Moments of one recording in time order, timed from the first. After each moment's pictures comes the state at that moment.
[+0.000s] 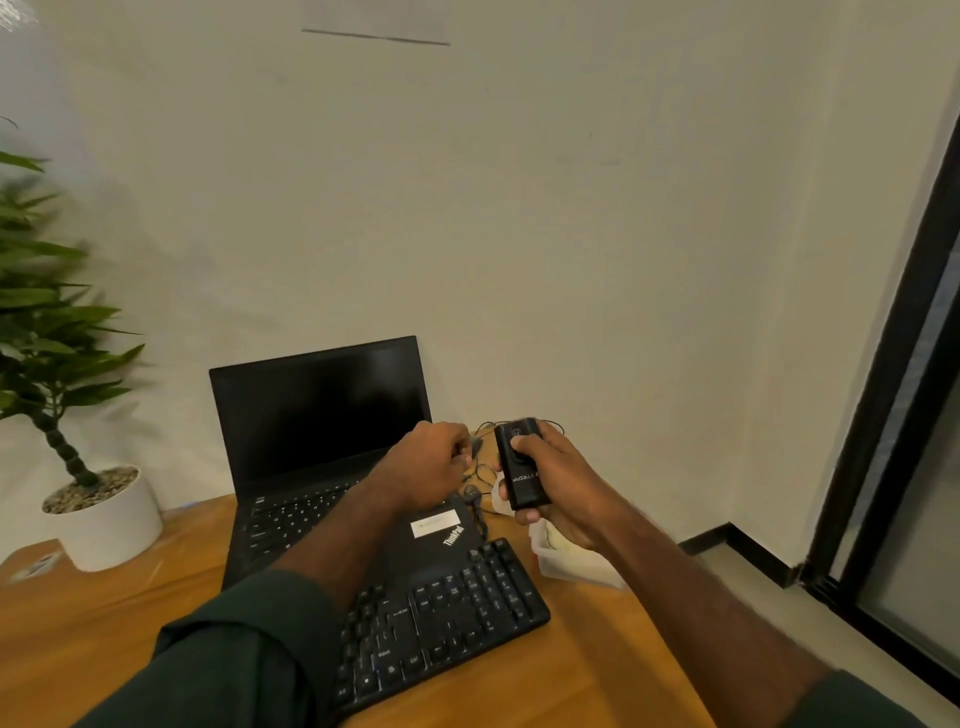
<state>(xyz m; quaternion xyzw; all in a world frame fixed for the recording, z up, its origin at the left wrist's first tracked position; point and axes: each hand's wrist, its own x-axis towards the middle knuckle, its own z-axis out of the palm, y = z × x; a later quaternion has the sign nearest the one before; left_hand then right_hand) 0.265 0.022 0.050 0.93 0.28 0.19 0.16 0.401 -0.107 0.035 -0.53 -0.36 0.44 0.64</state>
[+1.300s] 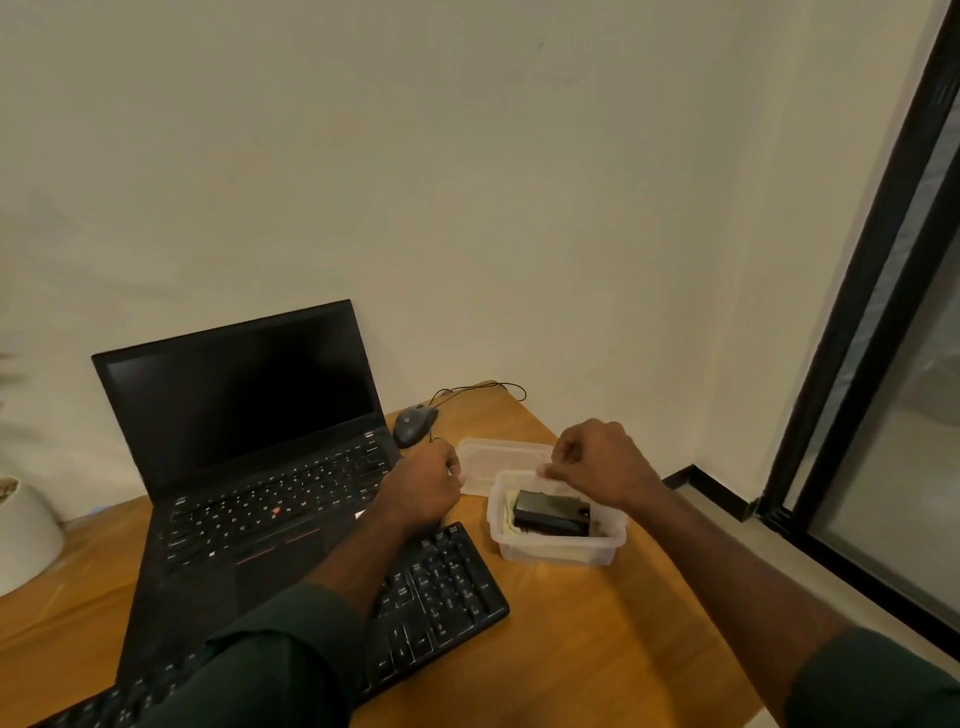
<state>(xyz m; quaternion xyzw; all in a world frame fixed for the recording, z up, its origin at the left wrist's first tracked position) 0.344 0.048 -0.042 0.90 0.35 0.13 0.21 0.531 -0.113 -0.029 -0.84 -0.45 0.10 0.30</state>
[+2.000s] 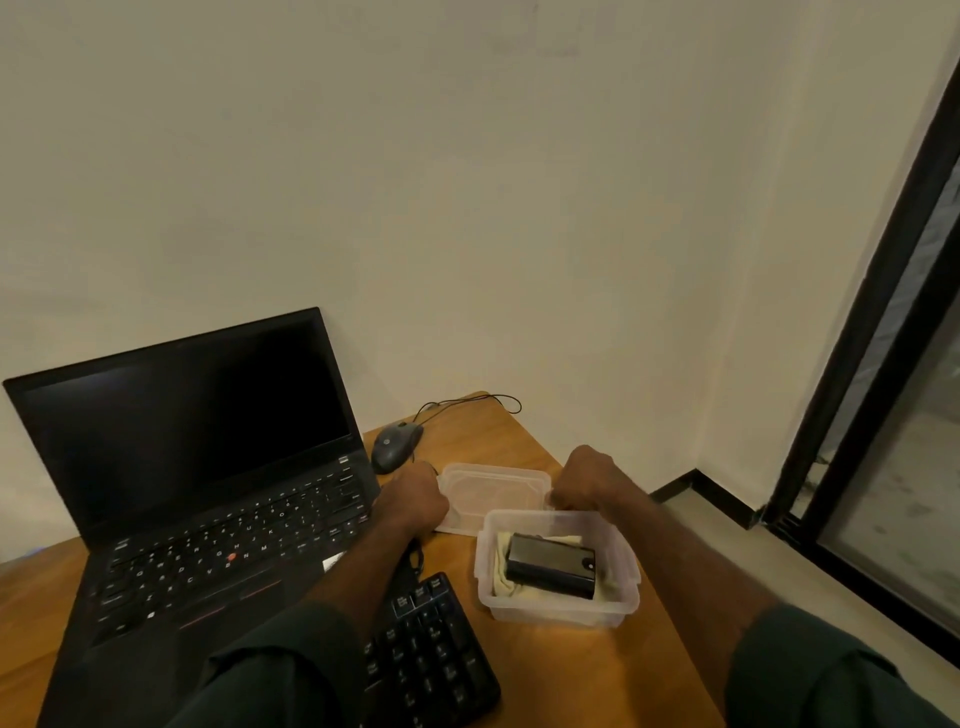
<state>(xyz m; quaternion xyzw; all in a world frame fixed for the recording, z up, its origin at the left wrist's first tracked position) 0.400 0.100 -0.070 0.87 0.45 0.04 0.18 0.579 -0.039 -0.063 -0.90 -0.29 0.24 0.21</state>
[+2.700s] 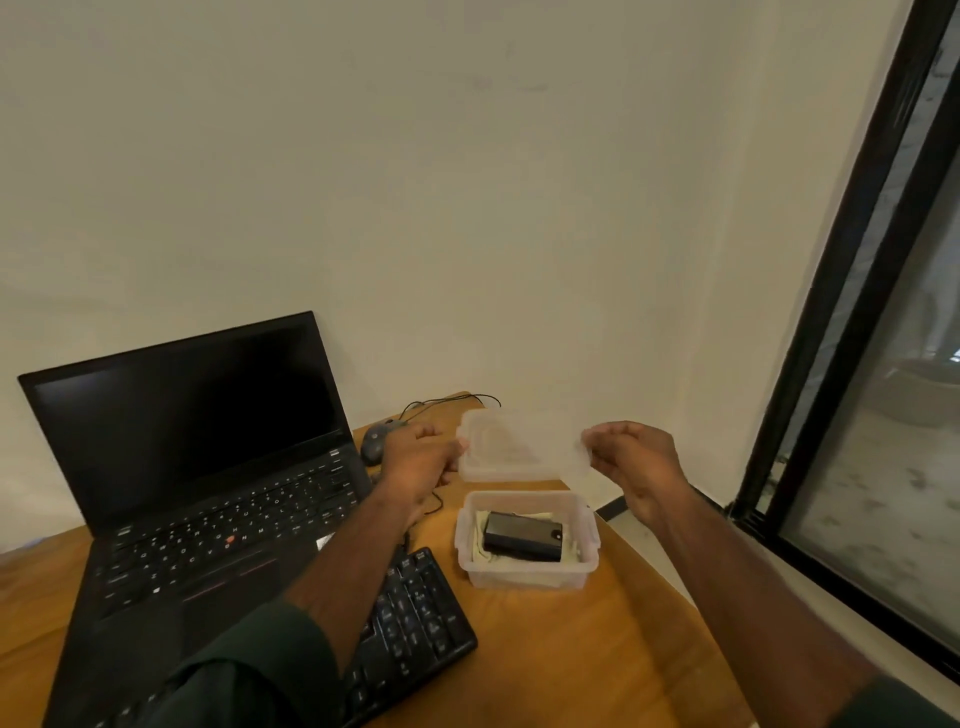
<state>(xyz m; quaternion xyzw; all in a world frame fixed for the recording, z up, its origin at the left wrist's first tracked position) 0.397 0.036 -0.018 0.61 0.41 0.30 0.61 0.572 -0.139 -0.022 -0.63 -0.10 0.25 0.73</state>
